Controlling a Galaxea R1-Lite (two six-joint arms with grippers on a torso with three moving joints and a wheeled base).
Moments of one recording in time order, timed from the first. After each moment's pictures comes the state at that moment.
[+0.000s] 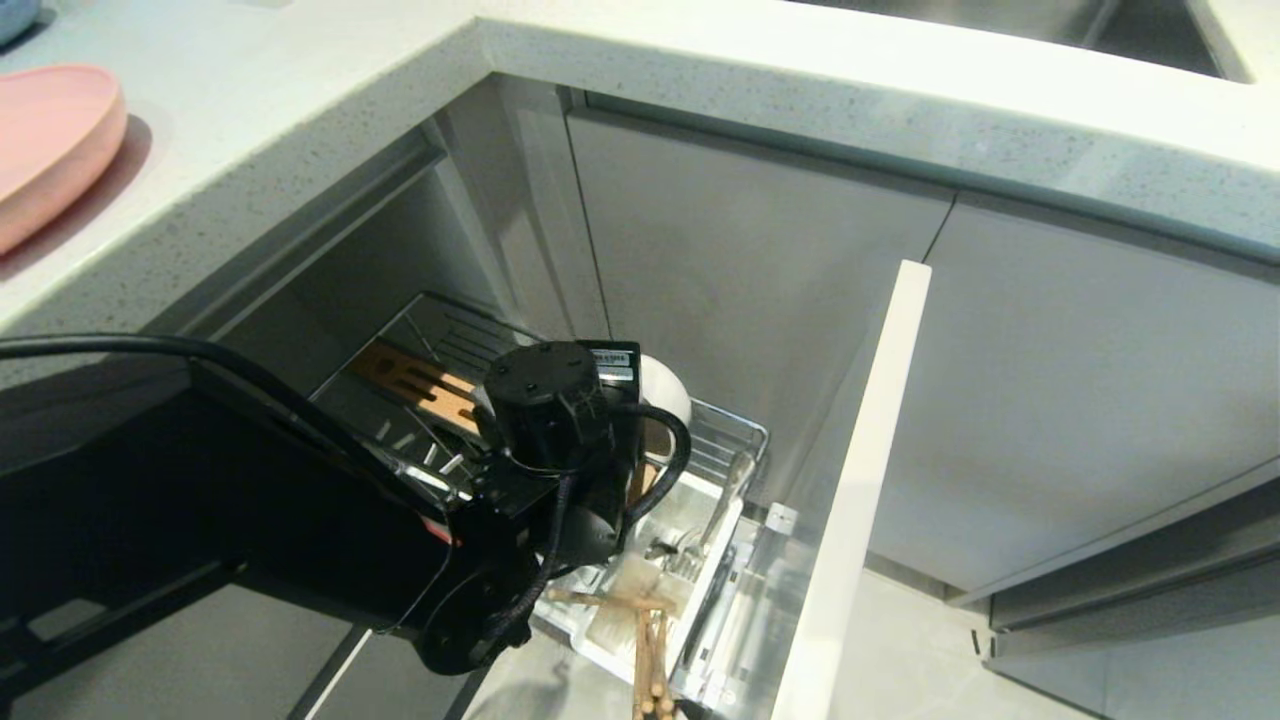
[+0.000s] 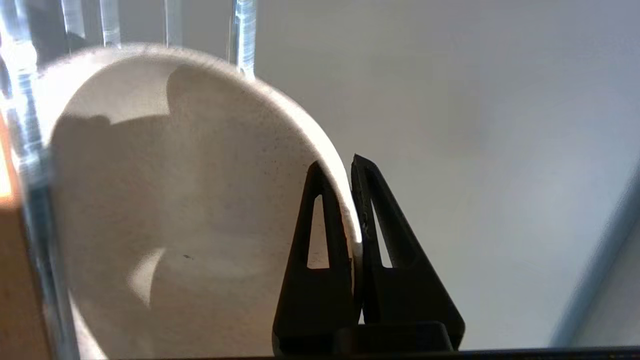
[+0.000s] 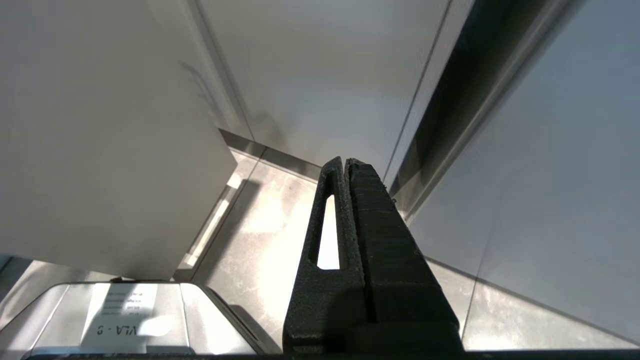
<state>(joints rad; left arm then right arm) -0.80 2.01 -0.91 -1.20 0.67 -1.43 0.00 0.00 0.00 0.00 0.00 0.02</state>
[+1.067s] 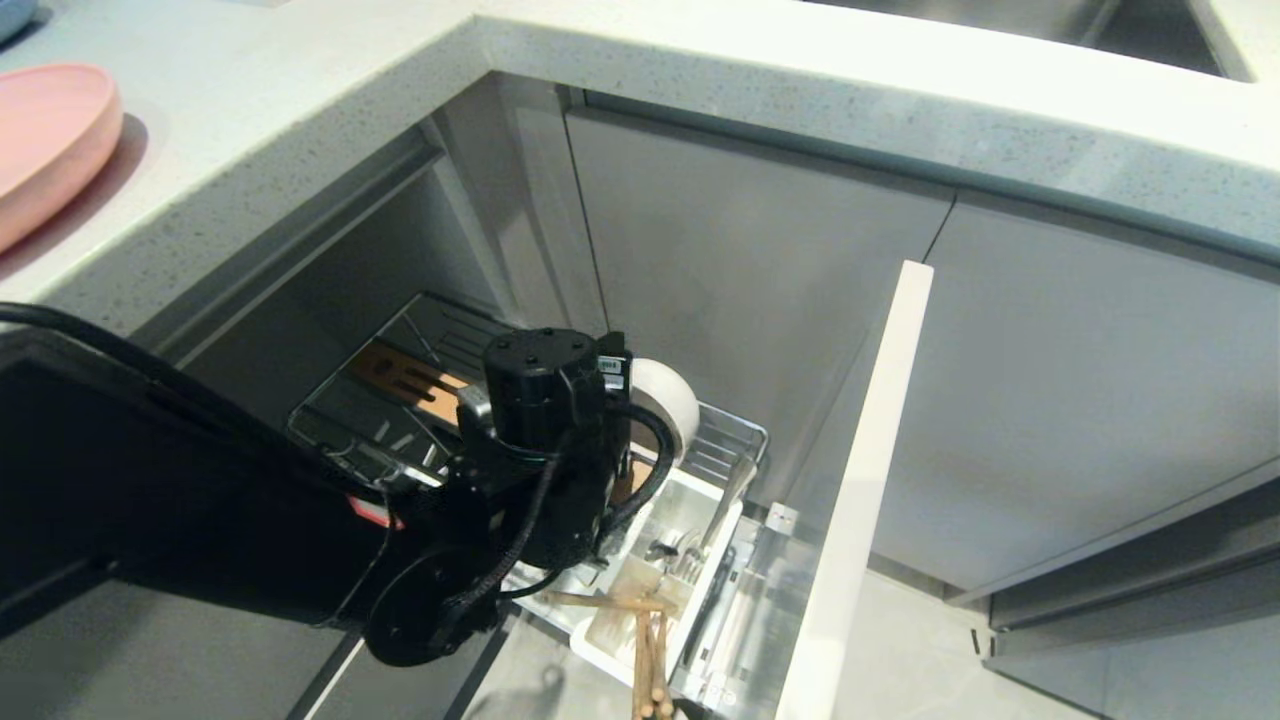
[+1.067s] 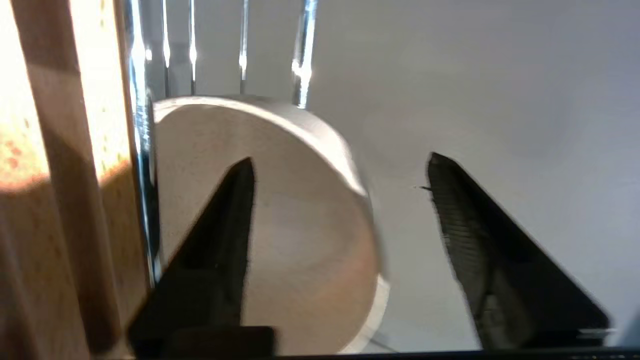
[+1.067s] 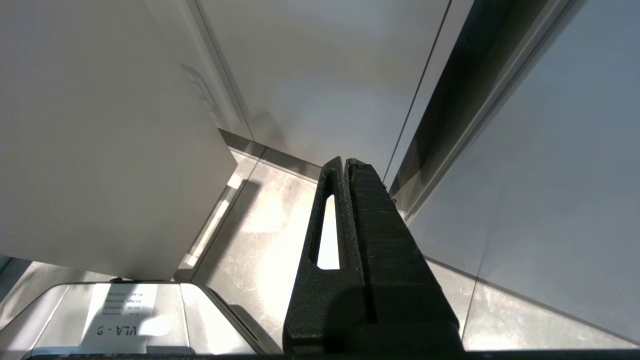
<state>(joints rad) -0.80 1.90 -0.91 -0.92 0.67 -1.47 0.00 0.00 0.00 0.00 0.00 0.02</state>
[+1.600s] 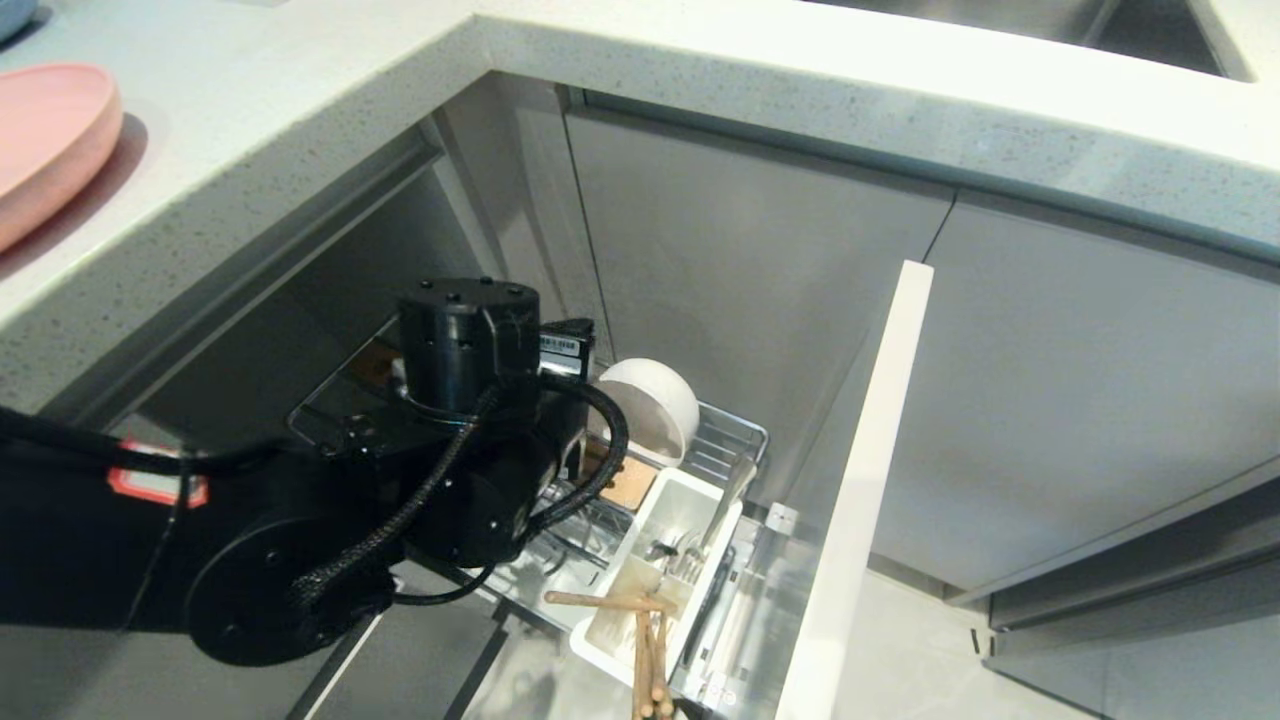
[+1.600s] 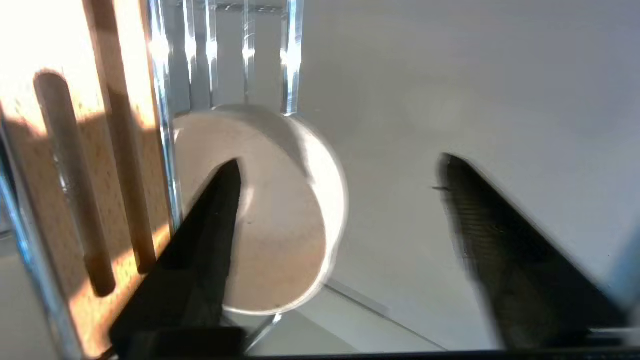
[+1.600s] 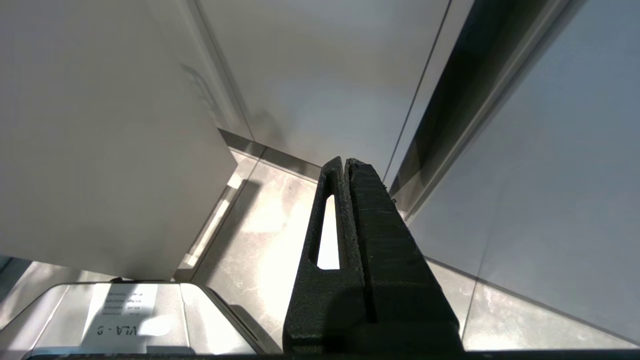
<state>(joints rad) -0.81 1.71 -0.92 -0.61 0.67 -1.46 0.00 0.00 0.00 0.00 0.00 0.02</state>
